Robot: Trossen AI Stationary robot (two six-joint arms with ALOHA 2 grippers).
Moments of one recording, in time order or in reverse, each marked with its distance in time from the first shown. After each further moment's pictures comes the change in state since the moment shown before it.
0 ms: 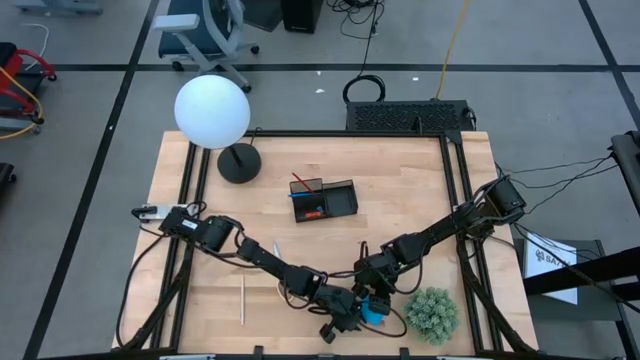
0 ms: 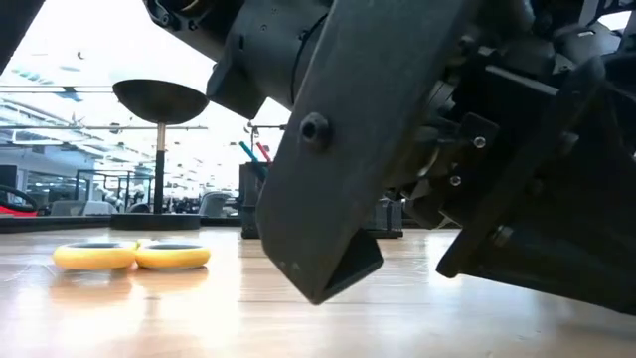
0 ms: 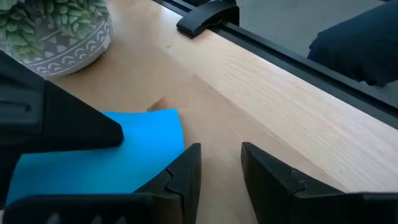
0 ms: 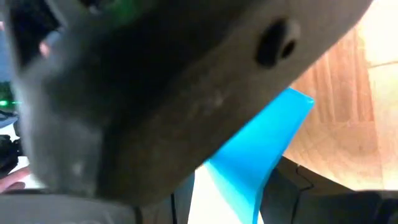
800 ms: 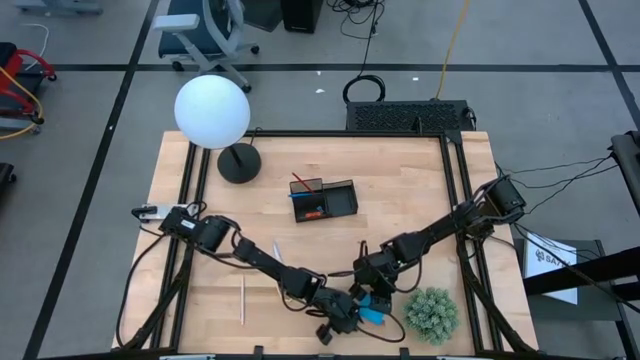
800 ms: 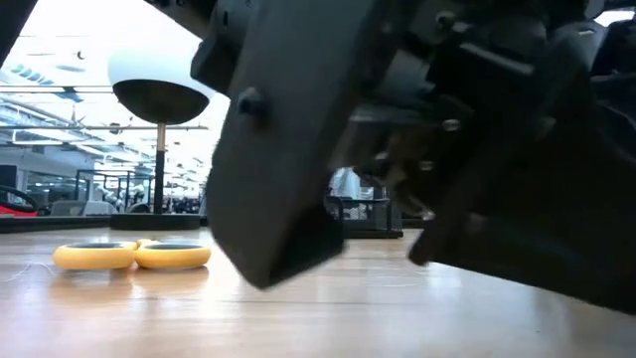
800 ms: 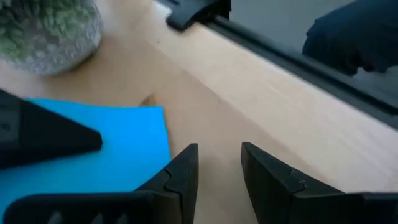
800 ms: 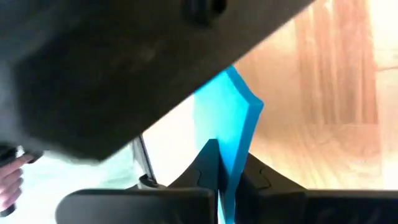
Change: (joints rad) left arm -0.019 -0.025 -0.001 -0.064 -0.026 0.023; right arm -0.012 -0.002 0.001 -0.007 -0.020 -0.047
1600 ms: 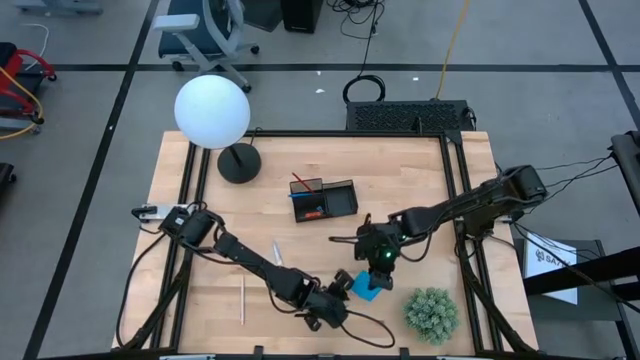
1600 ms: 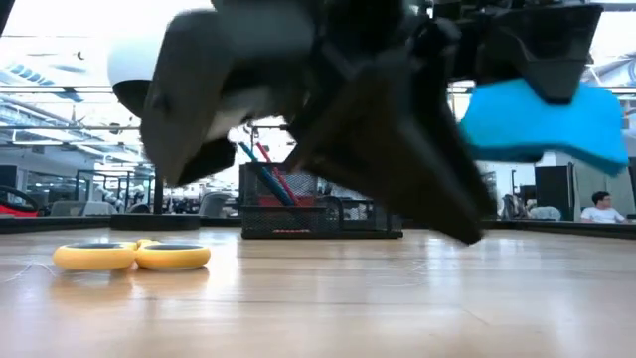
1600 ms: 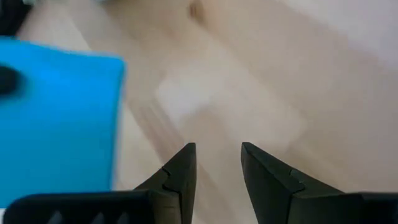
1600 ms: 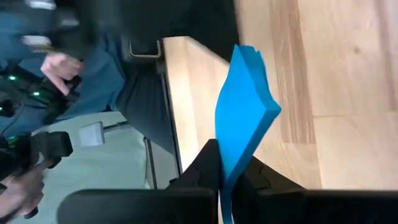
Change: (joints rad) left arm -0.040 -0.151 0.000 -0.427 -0.353 0.101; right arm -0.160 -0.206 0.000 -0.092 -0.055 -0.117
